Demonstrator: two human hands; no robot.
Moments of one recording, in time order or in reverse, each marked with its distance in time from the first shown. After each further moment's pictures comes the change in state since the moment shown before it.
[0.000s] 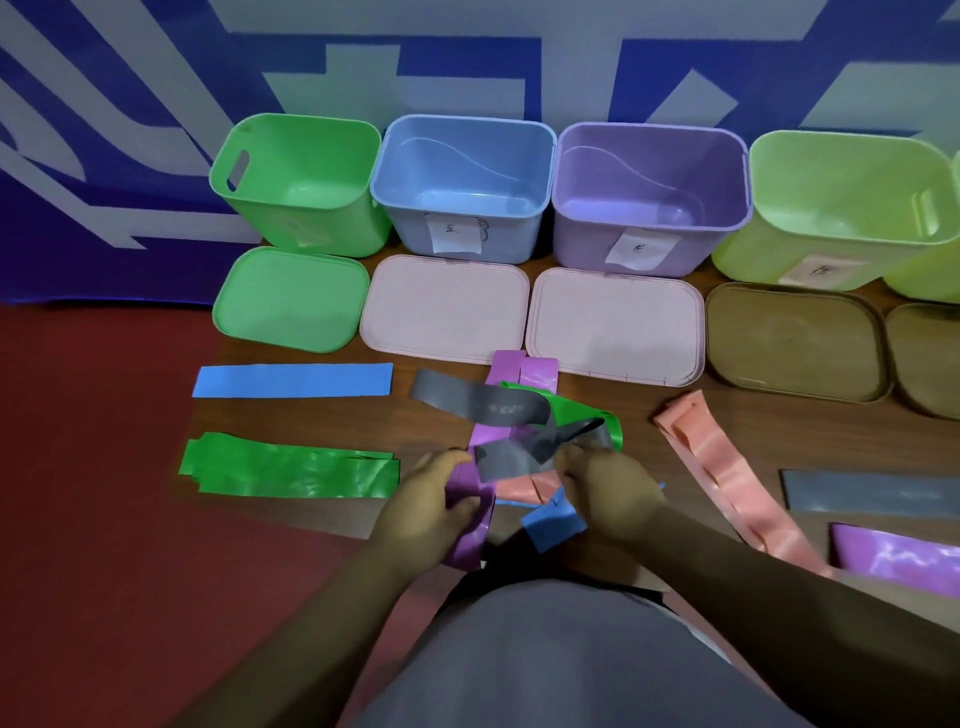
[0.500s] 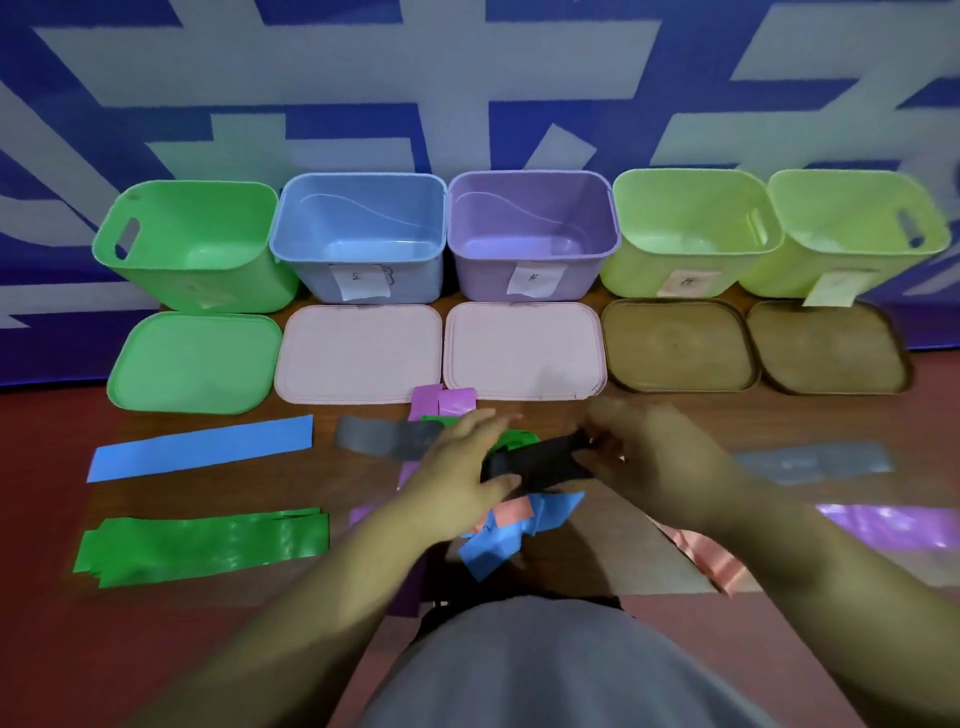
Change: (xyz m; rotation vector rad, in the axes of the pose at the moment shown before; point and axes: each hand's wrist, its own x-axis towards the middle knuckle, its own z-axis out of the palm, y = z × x) left_hand 0.060 0.107 0.028 0.131 -0.212 0.356; right_hand -0.089 0.029 -0.135 0.239 0.303 -0.095
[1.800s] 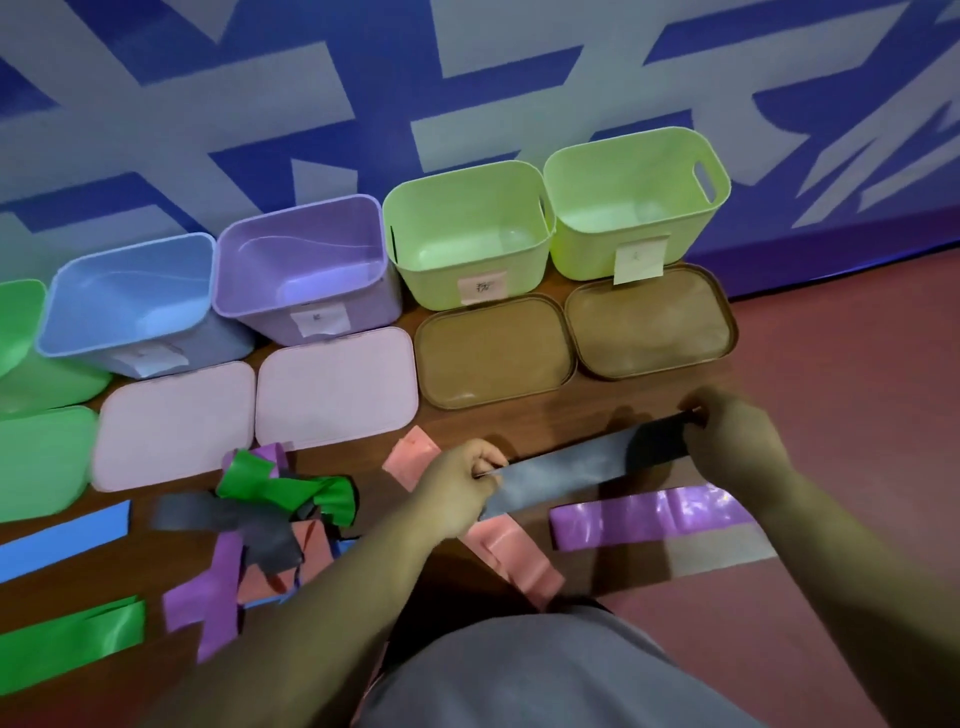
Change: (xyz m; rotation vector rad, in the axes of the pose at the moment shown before) left_hand 0.135 0.170 0.181 -0.240 -0.100 -0.291; right_hand -0.146 0.332 -0.095 -0.044 0.306 0.777
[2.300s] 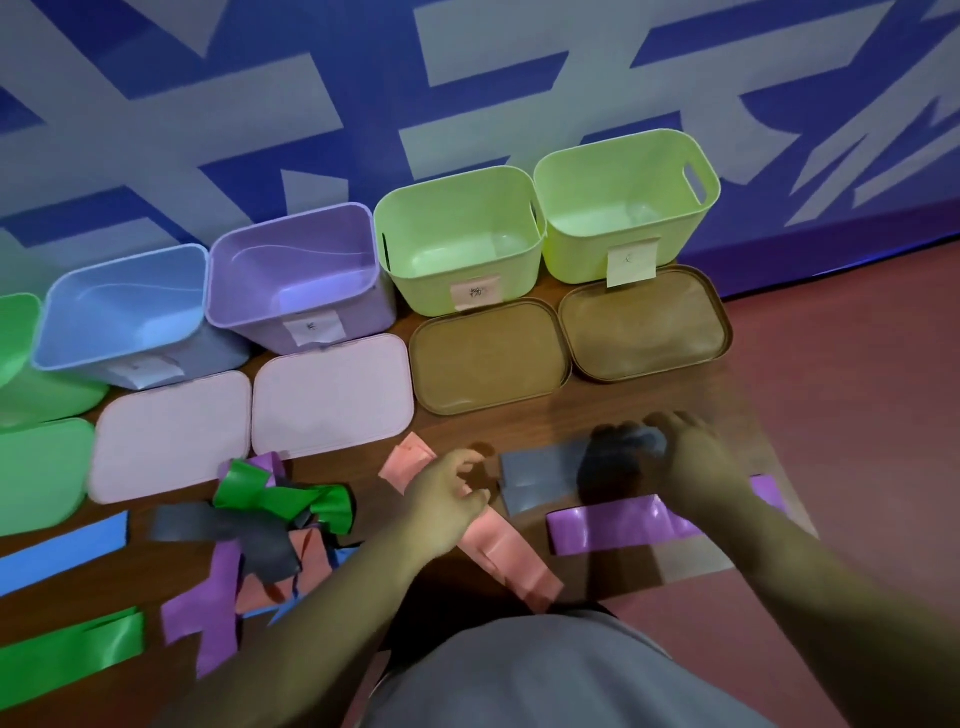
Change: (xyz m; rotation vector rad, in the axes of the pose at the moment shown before) left_hand -0.007 -0.008 -0.004 0.131 0.058 -0.019; right_hand -0.018 -0.006 0.025 -0.030 -0.116 -0.072
